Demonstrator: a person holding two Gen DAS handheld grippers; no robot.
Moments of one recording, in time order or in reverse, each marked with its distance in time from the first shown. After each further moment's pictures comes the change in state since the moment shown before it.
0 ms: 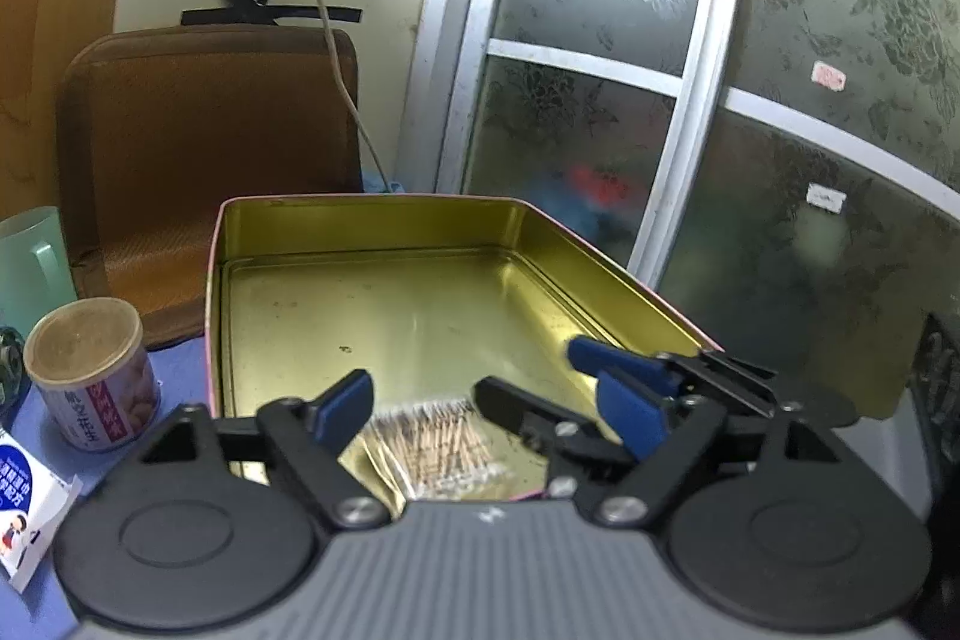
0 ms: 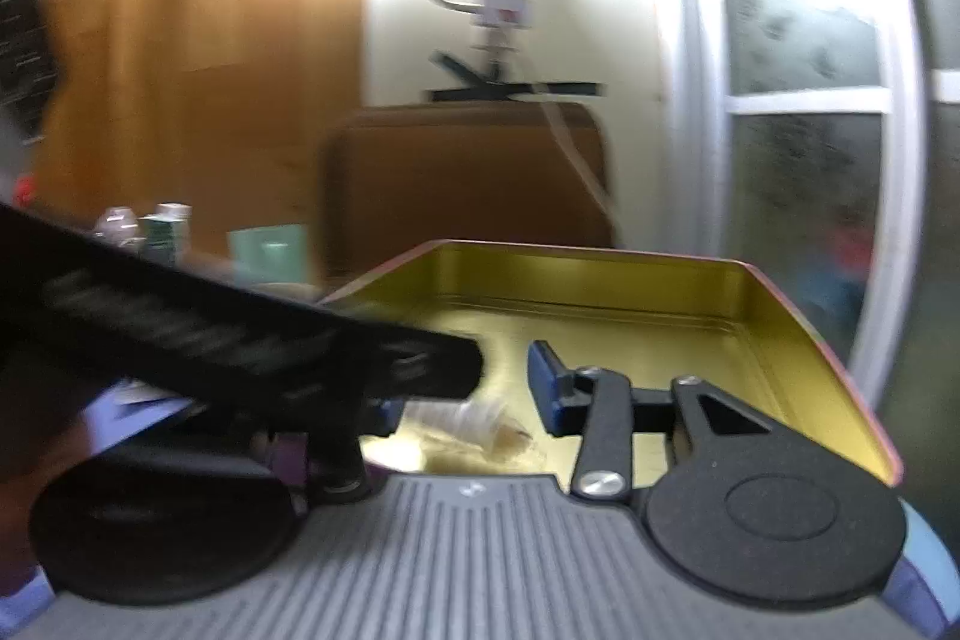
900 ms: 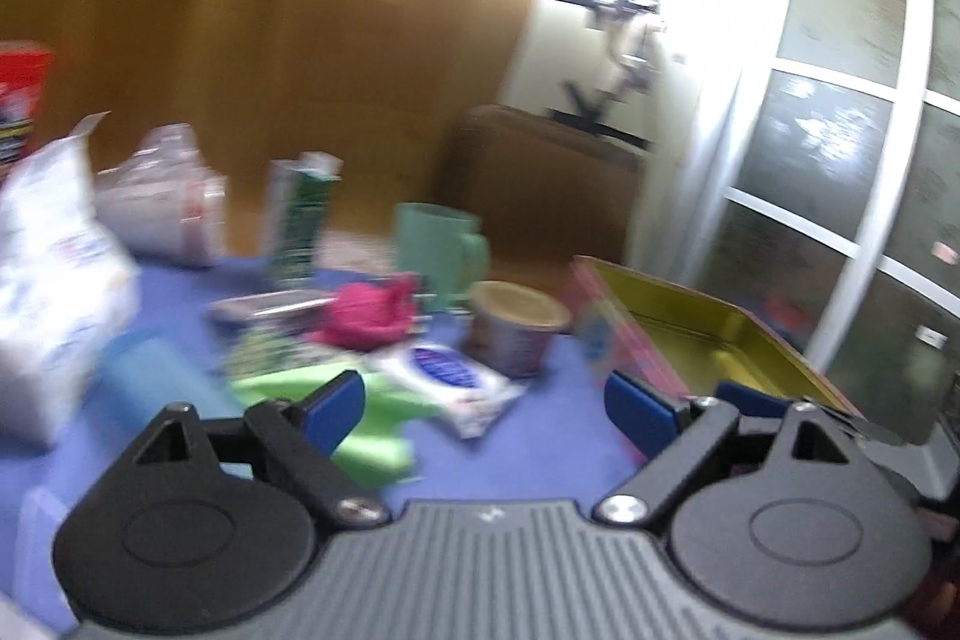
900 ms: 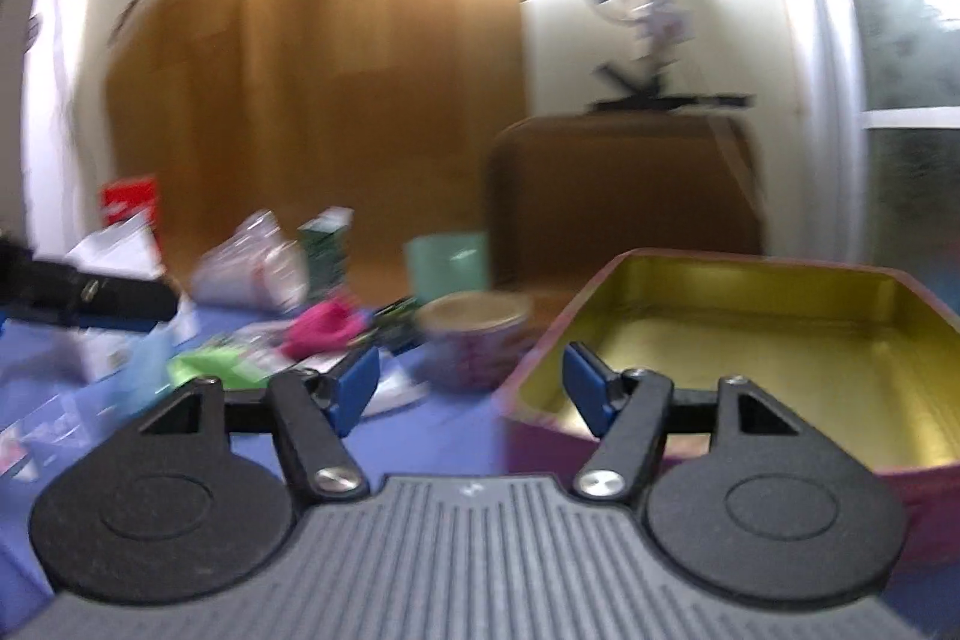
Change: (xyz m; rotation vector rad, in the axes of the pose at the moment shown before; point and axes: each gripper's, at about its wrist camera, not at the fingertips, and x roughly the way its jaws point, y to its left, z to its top) left arm -0.211 0.129 -0.095 -0.286 -0.217 0.341; right arm -0.014 0.110 -0.005 -0.069 -0.003 0.300
